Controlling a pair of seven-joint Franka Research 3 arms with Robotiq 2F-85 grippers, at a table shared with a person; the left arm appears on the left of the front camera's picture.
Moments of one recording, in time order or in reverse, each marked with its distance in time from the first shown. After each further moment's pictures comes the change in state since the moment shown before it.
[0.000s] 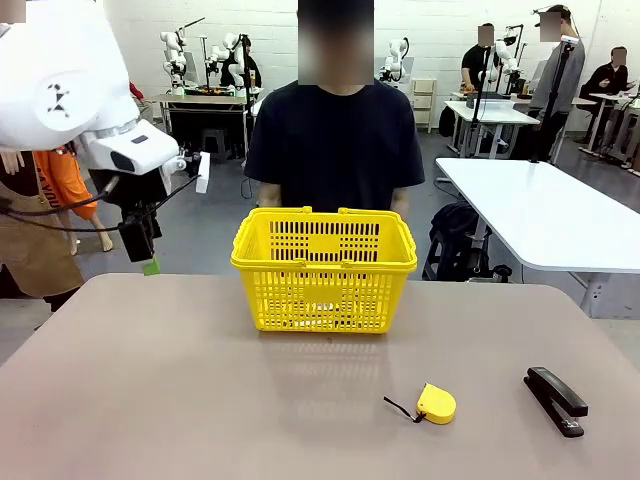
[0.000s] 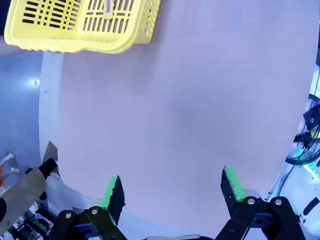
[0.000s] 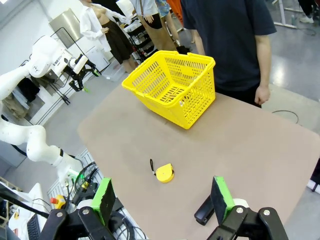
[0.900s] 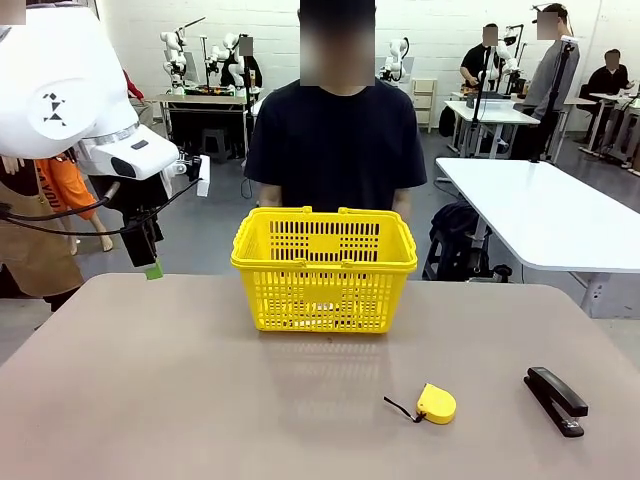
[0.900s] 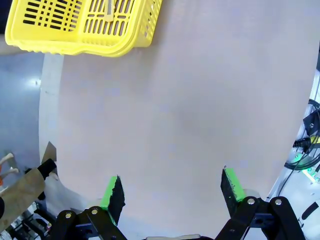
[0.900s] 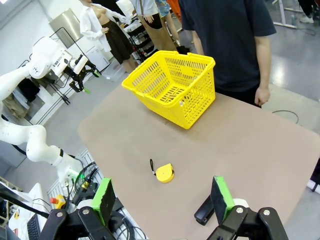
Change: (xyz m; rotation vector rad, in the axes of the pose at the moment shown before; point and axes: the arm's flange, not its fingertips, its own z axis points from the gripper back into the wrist) left arm 0.002 -0.001 -0.001 0.003 -0.012 0.014; right arm 0.000 0.000 0.000 0.000 0.000 0.000
